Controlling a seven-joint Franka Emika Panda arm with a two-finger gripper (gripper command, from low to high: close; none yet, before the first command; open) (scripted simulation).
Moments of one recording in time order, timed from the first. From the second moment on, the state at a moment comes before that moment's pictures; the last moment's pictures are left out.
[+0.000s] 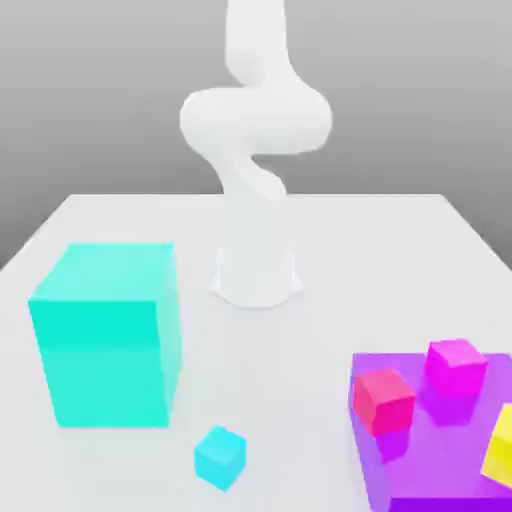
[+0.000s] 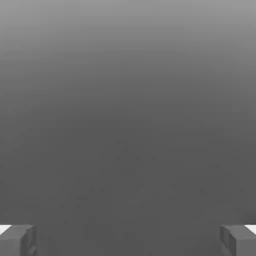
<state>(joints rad) 0.03 -0.71 -0.04 -2.33 -0.01 2.34 0.70</state>
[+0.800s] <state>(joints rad) 0.15 0.14 -0.23 -2.59 0.11 2.76 -0.36</state>
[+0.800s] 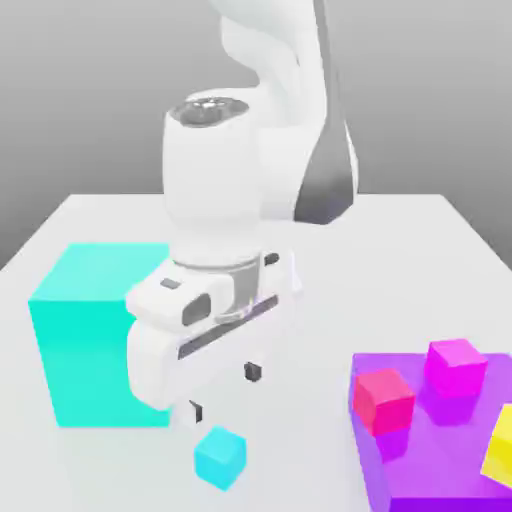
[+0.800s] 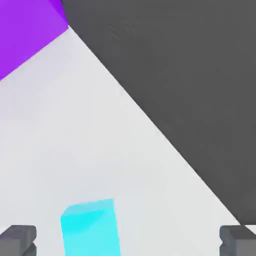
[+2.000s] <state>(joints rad) 0.43 0.21 -0.02 -2.13 0.02 2.28 -0.05</state>
